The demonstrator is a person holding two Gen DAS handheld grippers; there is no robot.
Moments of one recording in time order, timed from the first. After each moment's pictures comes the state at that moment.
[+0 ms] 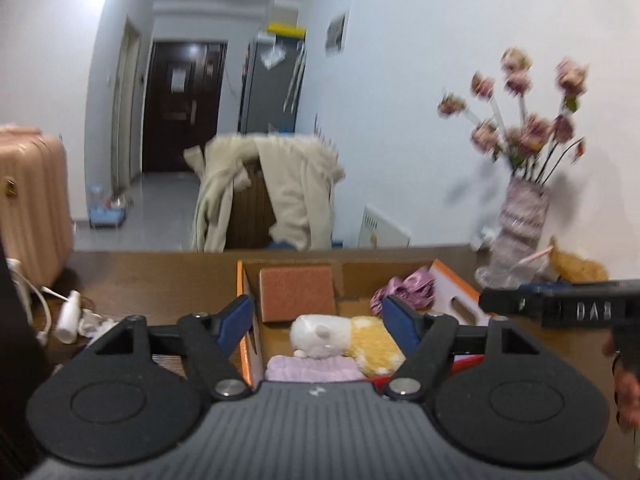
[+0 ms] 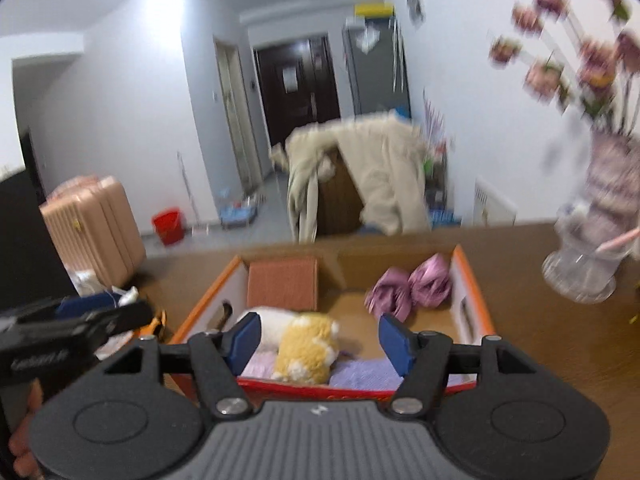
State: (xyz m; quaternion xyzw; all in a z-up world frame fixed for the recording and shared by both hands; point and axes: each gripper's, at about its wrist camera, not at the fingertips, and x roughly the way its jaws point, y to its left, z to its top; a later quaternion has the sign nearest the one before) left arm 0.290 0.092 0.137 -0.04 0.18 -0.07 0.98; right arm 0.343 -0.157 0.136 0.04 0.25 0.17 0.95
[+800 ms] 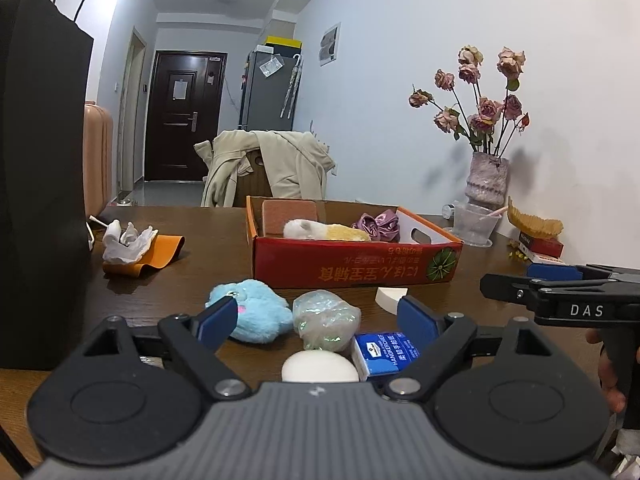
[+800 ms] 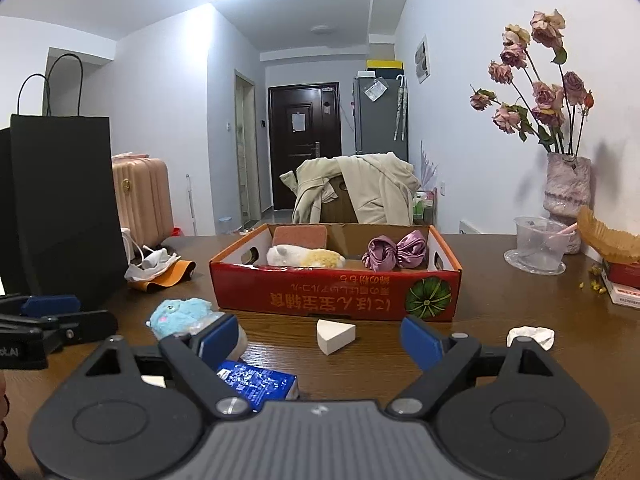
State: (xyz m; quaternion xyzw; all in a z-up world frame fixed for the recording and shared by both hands) left arm 0.119 0.089 0.069 -0.04 0.17 -0.07 0.98; right arm 0.162 -0.164 0.063 -0.01 0.18 0.16 0.97
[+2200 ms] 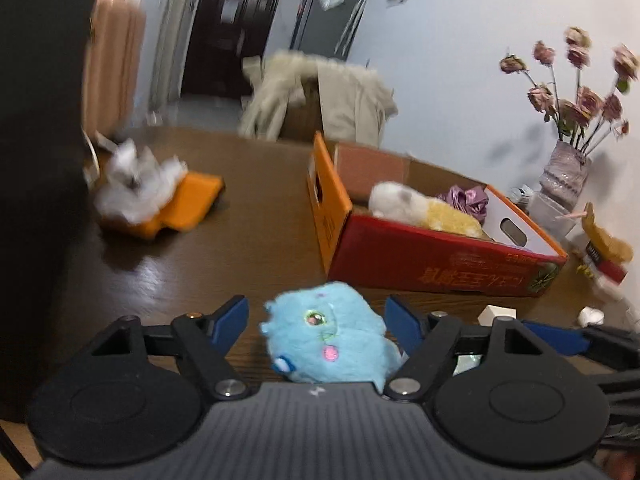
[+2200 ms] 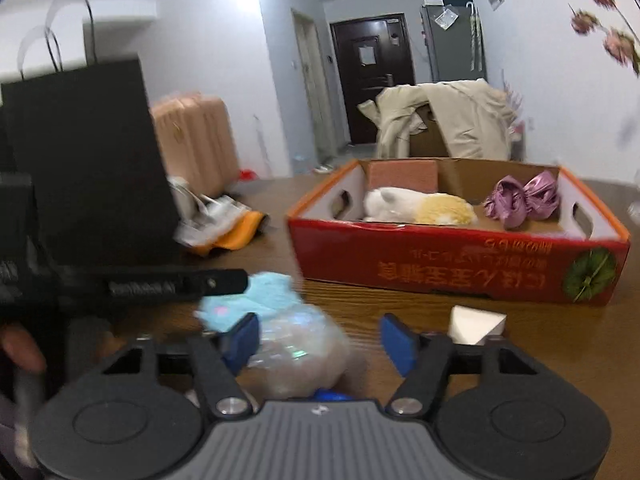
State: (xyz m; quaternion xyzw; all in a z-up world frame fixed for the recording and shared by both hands) left arm 0.268 0.153 0.032 -0.14 0.30 -0.03 0.94; right arm 0.273 -0.077 0.032 -0.01 0.29 0.26 0.92
